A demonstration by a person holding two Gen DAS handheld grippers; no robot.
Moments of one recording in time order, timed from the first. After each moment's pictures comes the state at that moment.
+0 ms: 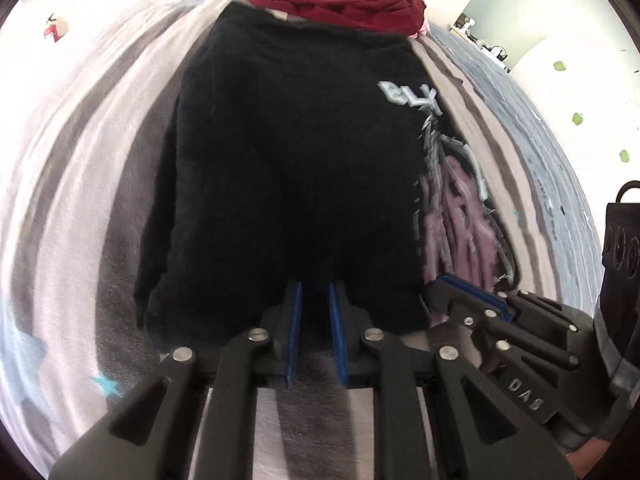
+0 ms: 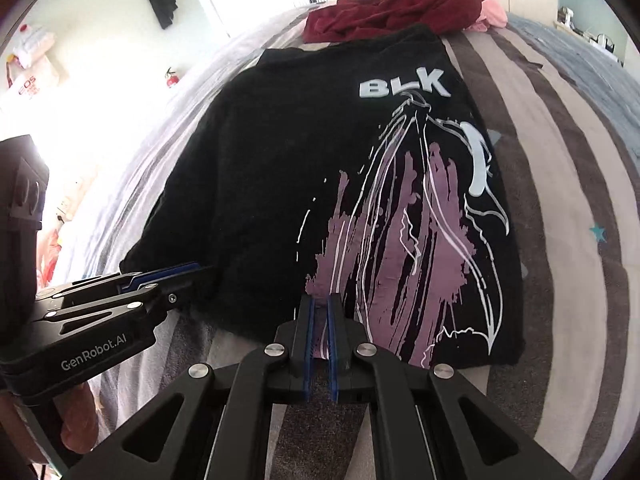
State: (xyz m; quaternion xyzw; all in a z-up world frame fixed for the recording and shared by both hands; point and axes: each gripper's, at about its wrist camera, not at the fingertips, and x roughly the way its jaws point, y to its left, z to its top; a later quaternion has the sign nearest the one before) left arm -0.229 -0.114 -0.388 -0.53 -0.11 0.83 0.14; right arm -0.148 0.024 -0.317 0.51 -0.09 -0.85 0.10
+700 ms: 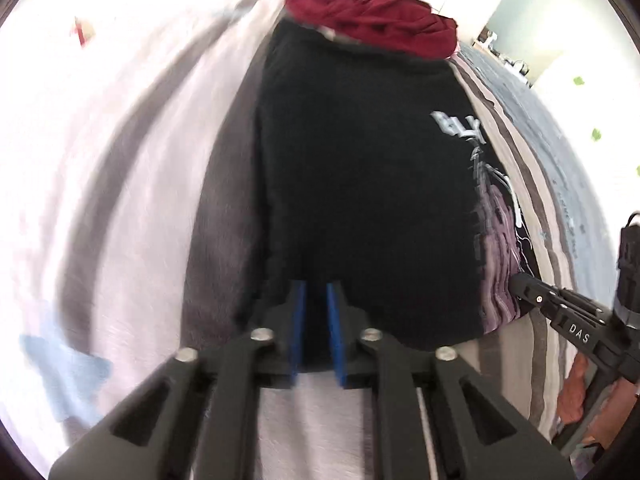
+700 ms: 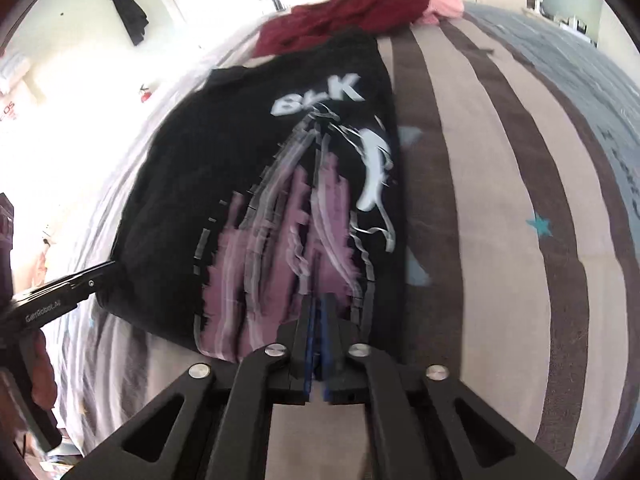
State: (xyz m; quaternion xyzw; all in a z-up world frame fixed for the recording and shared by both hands) left arm -0.243 -0.164 -0.406 -0.53 -0.14 0.83 0.09; right arm -0.157 0.087 -0.329 0.52 -0.11 -0.85 0.06
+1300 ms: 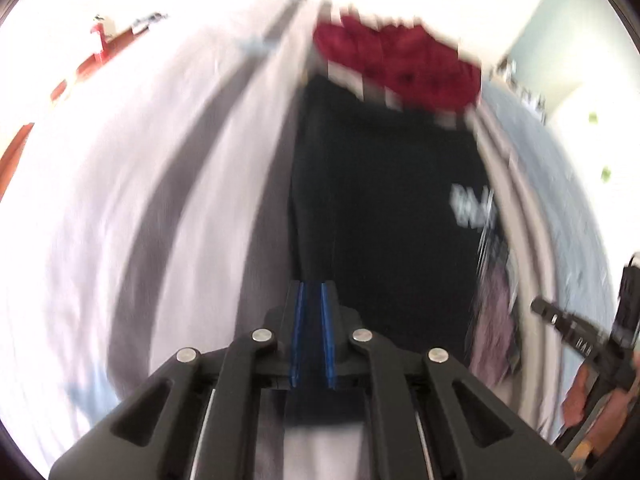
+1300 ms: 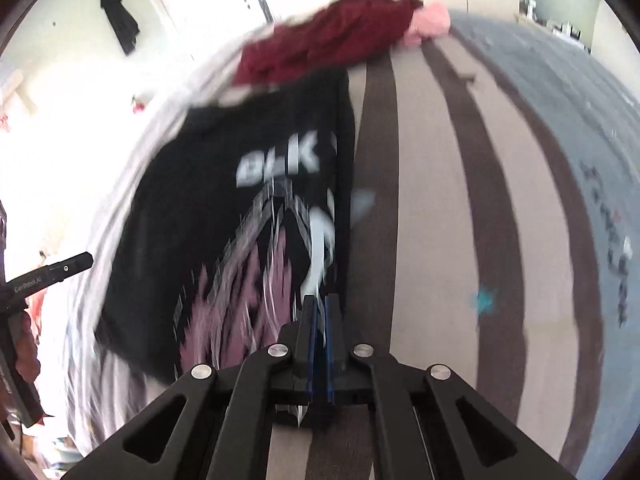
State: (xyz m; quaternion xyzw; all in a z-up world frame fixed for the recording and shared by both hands) left arm -0.313 -0.181 -0.330 -0.48 -0.14 0.86 0.04; right arm -0.221 0.121 -0.279 0.50 -0.10 -0.86 0.04
